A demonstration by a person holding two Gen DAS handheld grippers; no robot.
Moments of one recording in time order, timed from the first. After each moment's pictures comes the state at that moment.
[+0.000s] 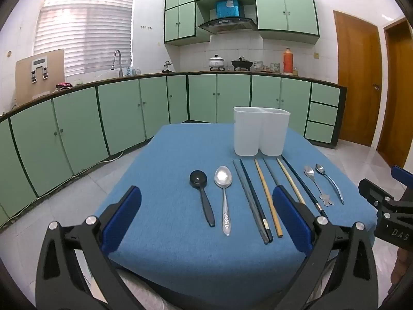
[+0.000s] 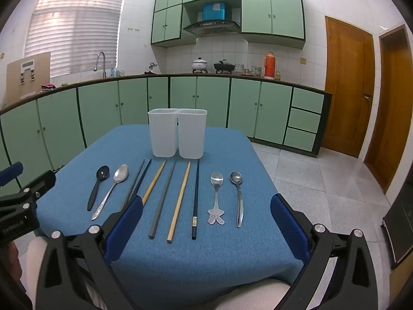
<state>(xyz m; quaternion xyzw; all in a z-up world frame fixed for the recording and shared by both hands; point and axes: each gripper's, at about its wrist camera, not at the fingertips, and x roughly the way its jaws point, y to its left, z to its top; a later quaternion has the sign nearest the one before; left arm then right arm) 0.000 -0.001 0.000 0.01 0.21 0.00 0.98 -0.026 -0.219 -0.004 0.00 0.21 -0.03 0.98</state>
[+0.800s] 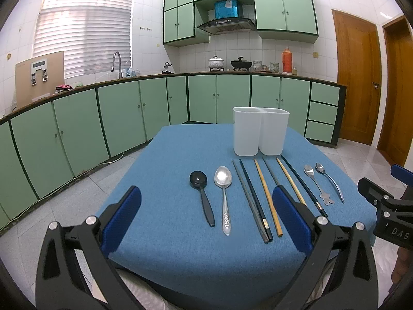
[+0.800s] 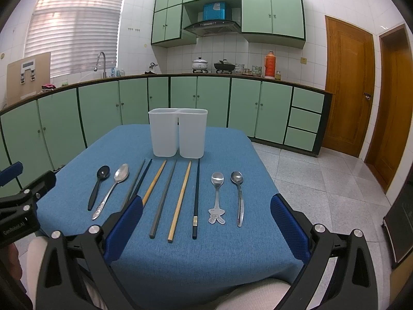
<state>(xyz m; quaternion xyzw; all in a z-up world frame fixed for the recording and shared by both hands) -0.002 -0.002 0.000 0.02 0.21 0.00 0.98 -0.026 -0.219 -0.004 0.00 0.22 -0.03 0.98</state>
